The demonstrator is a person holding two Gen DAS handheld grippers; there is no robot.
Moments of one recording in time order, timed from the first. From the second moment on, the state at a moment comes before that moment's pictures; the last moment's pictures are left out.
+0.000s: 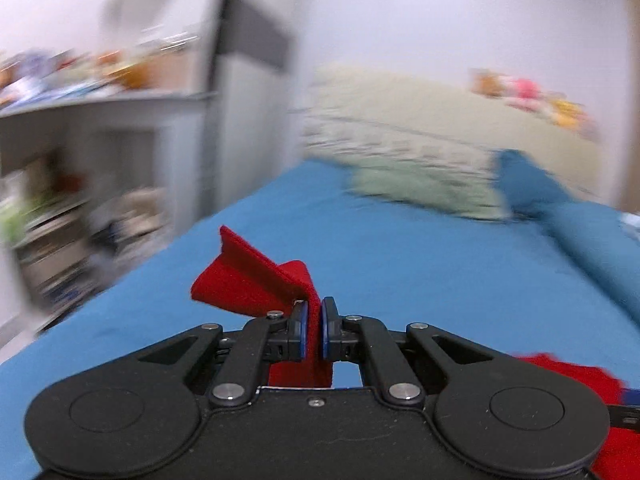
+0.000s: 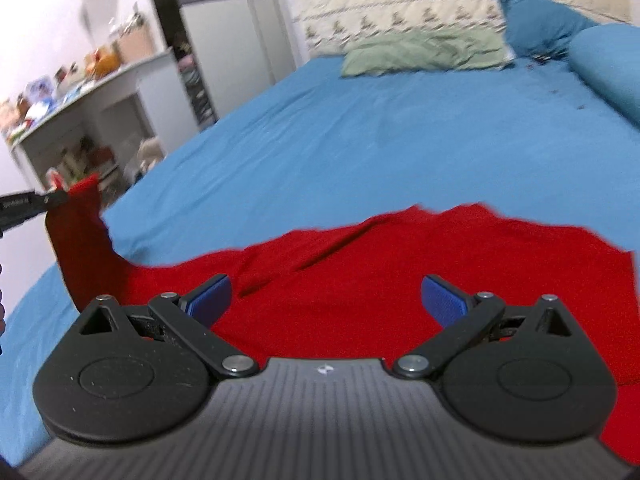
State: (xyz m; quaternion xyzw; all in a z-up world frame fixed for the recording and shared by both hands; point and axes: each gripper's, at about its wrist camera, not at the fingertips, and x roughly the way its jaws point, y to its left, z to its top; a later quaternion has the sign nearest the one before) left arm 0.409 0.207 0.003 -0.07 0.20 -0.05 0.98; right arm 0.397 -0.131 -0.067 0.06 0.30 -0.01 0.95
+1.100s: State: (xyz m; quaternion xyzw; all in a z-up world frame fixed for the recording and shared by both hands) left arm 0.338 0.027 -0.099 0.08 0.27 -0.14 0.95; right arm 0.364 -0.259 -0.093 0.06 0.34 -0.06 0.94
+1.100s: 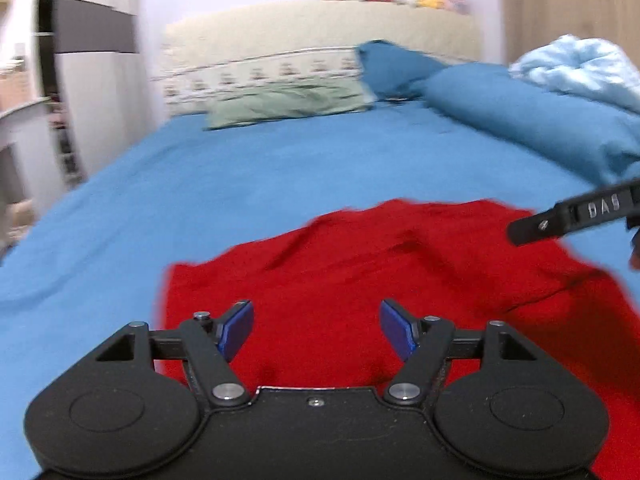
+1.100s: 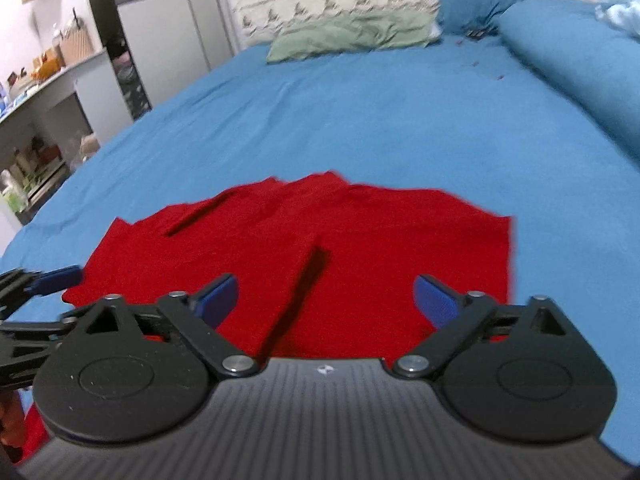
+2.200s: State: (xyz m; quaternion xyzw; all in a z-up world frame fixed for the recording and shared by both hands) left arm 0.363 0.109 -0.150 0.01 0.33 -0.09 0.94; right arm 0.401 -0.310 -0.089 0.08 0.29 -0.17 0.94
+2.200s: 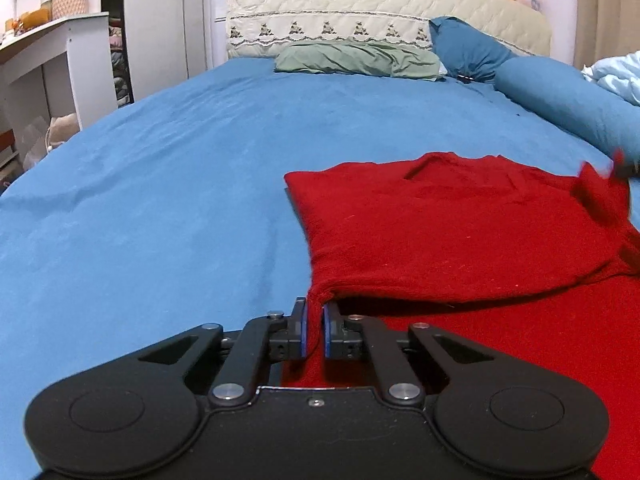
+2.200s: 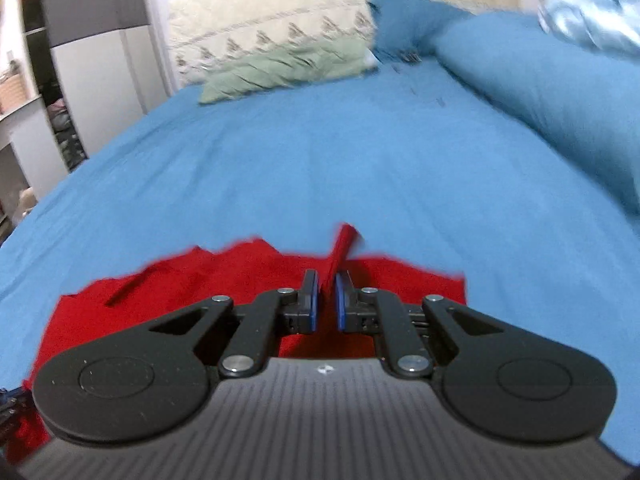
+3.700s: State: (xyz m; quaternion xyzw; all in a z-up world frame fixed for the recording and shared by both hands) left arm 0.390 0.061 -0.150 0.01 0.33 -0.14 0.93; right arm 0.353 -0.310 -0.153 0.02 0.32 -0.18 0.93
